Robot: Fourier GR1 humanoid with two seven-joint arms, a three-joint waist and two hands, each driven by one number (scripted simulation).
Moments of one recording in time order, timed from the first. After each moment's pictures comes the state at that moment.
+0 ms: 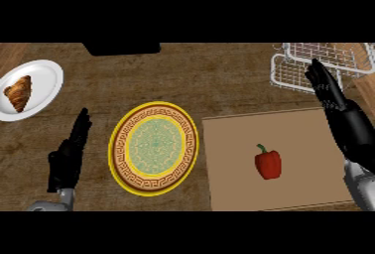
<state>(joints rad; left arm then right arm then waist) -0.02 0.29 -0.15 -1.43 0.05 0.30 -0.04 -0.22 -0.49 0.15 -1.60 -0.12 -0.06 -0.22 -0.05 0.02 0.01</state>
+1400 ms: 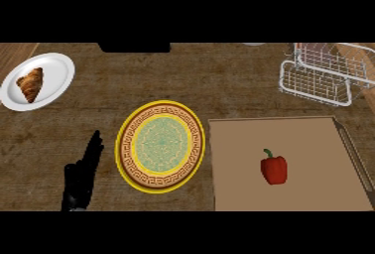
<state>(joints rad) 0.09 0.21 -0.19 -1.41 0.06 0.29 0.01 0.58 -0.44 0.02 -2.16 0.27 -0.51 0.39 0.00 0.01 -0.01</state>
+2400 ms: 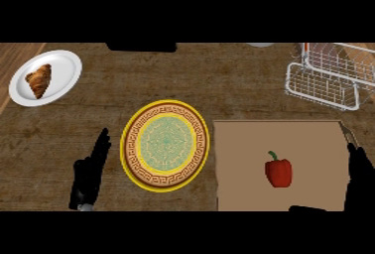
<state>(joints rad) 0.06 0.18 -0.20 -1.38 0.04 0.28 0.01 0.21 -0.42 0.36 -2.15 0.96 -0.11 1.16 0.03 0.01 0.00</state>
